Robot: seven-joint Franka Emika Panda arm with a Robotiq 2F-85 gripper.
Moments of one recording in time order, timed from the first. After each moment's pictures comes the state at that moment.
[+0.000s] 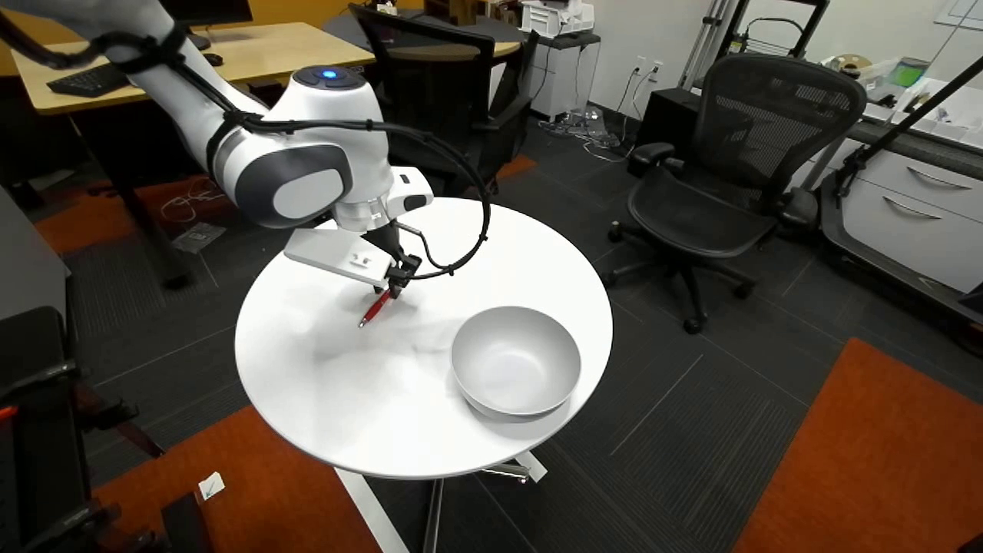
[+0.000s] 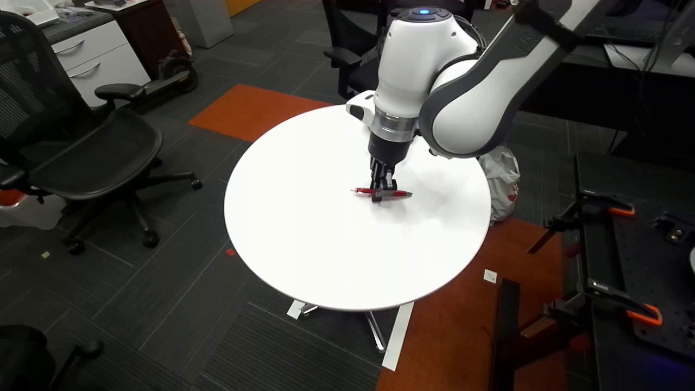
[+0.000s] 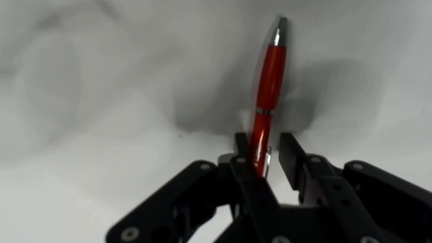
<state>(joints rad) -0.21 0.62 0.18 -2.12 -0.11 2.87 -0.49</state>
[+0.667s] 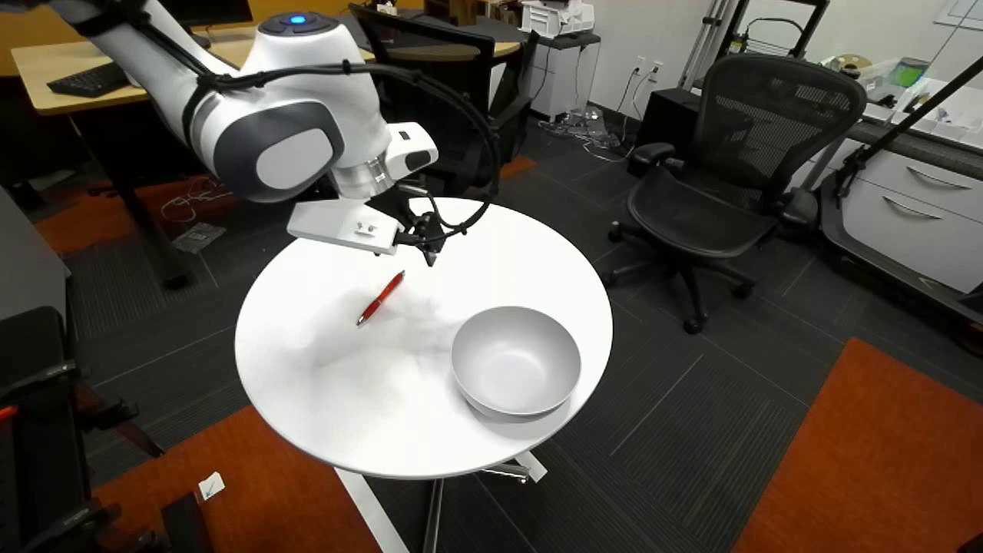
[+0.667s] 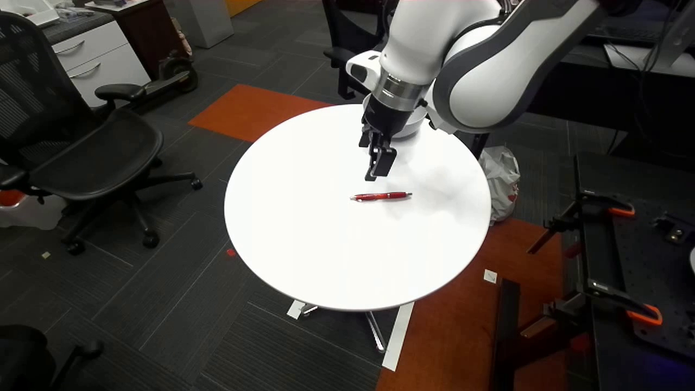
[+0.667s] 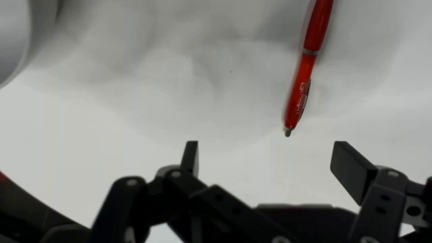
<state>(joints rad) -0.22 0.51 0.17 -2.17 -0.14 2.97 -0.49</state>
